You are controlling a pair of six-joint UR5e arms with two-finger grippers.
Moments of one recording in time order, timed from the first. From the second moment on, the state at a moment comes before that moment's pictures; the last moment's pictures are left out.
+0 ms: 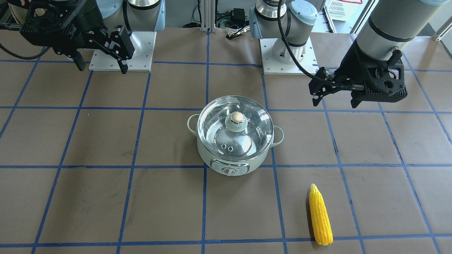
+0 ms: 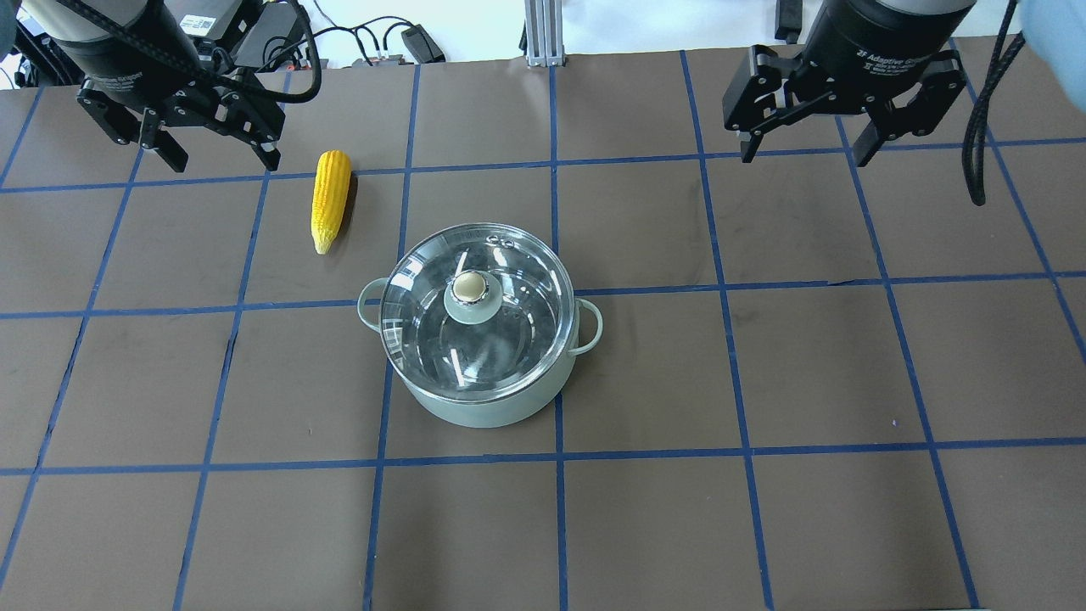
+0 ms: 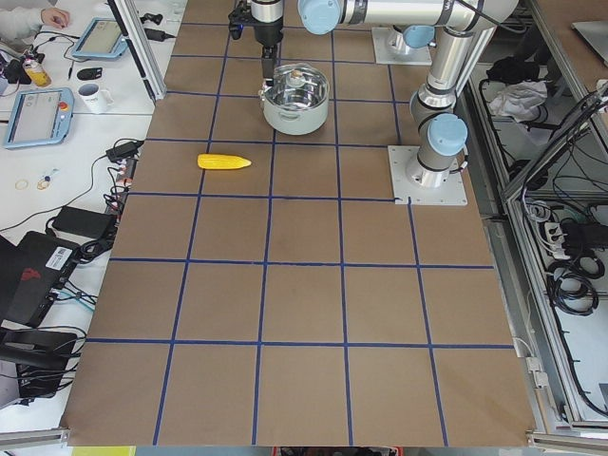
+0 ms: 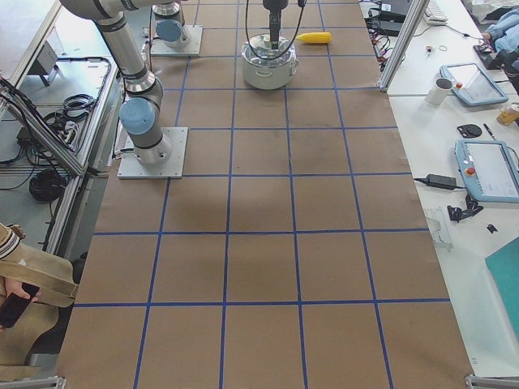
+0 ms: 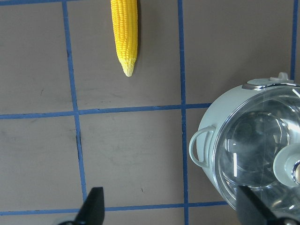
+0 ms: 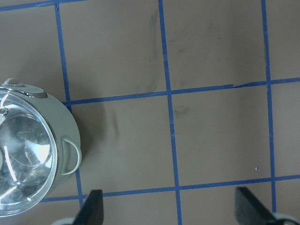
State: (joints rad) left arm -1.46 -1.64 -1.44 -1.63 1.57 0.14; right arm 1.61 -1.61 1.46 -1.48 -1.56 0.14
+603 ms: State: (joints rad) left arm -1.46 -1.66 -1.43 -1.62 1.59 0.14; right arm 1.61 -1.61 1.46 -1.48 -1.56 0.14
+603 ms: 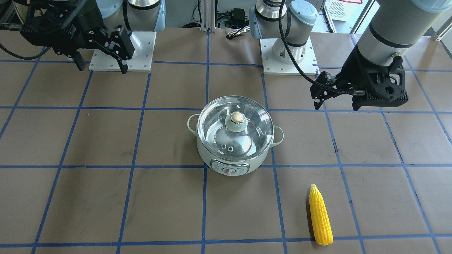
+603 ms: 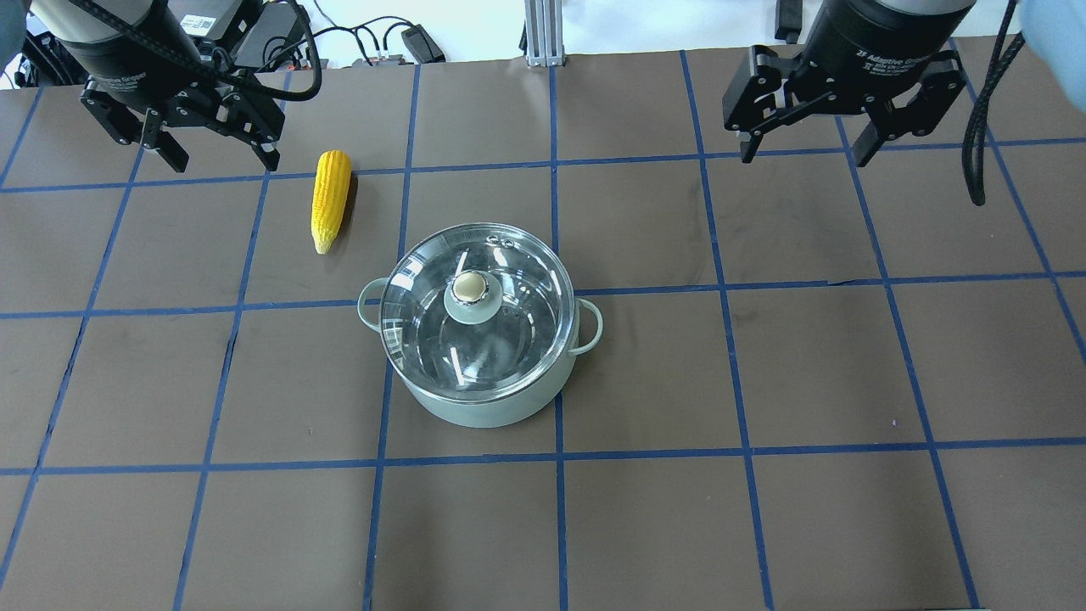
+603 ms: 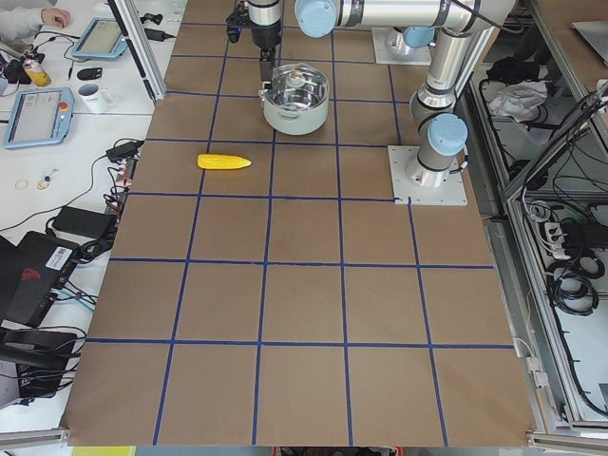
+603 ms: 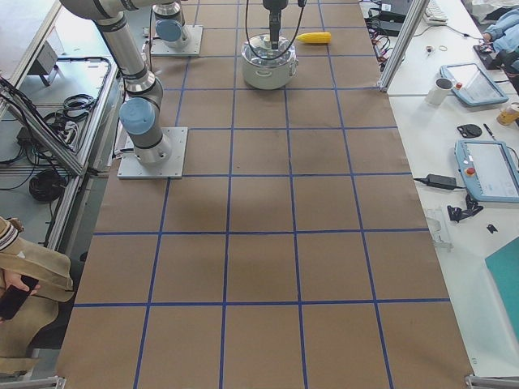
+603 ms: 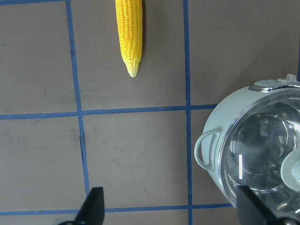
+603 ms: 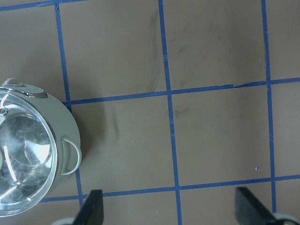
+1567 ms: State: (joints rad) left arm -1.44 -1.88 -1.43 -1.34 1.61 0.29; right arm 1.68 -1.51 1.47 -1.64 -1.52 0.16
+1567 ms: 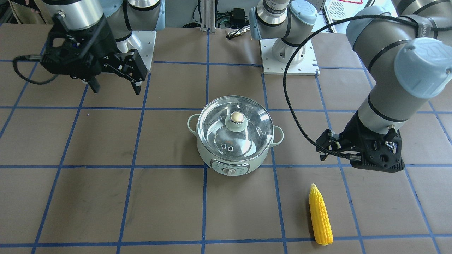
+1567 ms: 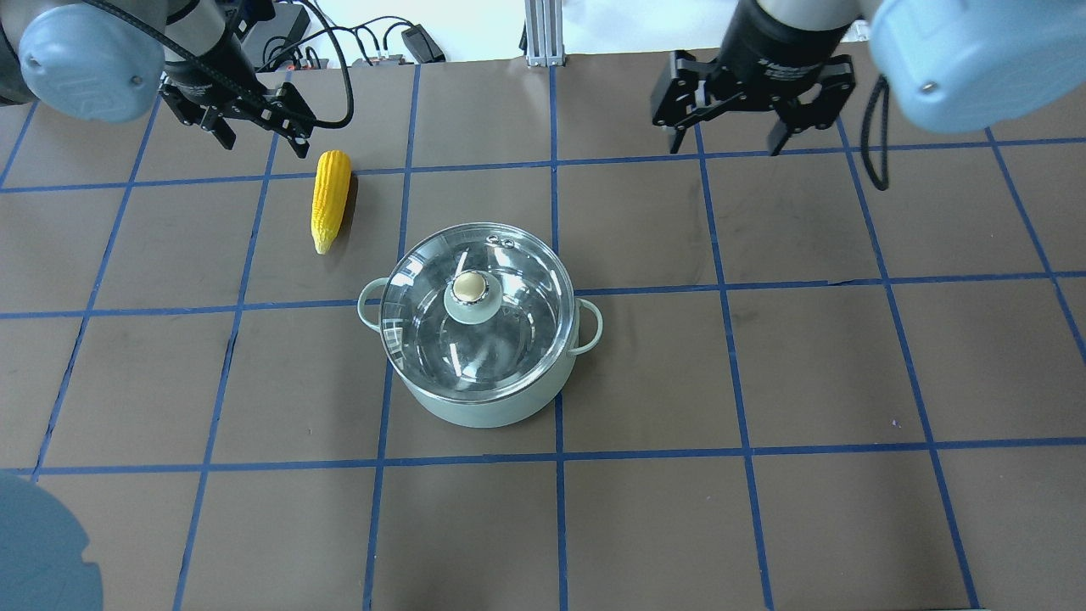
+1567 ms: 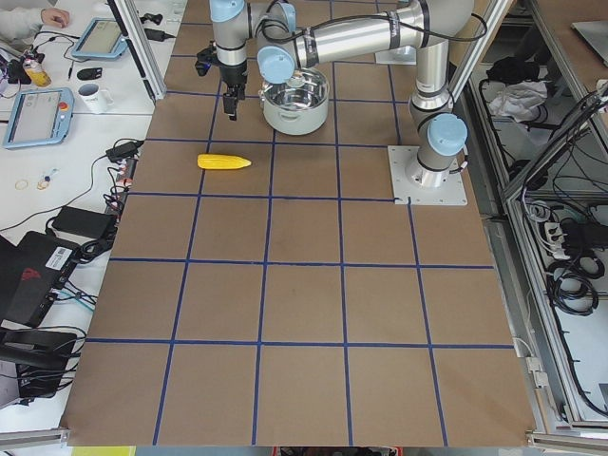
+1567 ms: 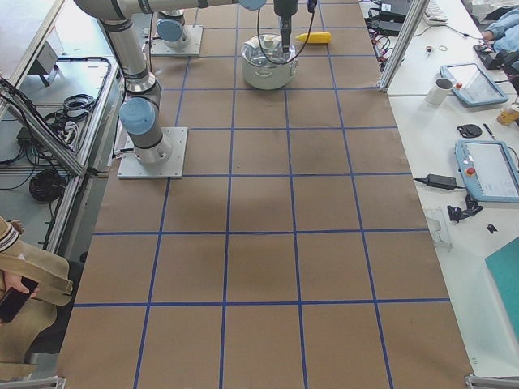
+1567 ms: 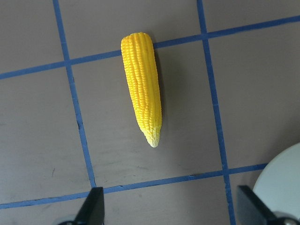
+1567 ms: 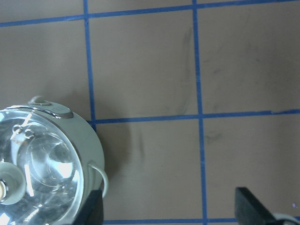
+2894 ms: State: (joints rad) left arm -1.39 -2.23 -1.44 -1.04 1.60 0.35; right arm 2.12 -1.19 1.46 -1.93 -1.60 0.70
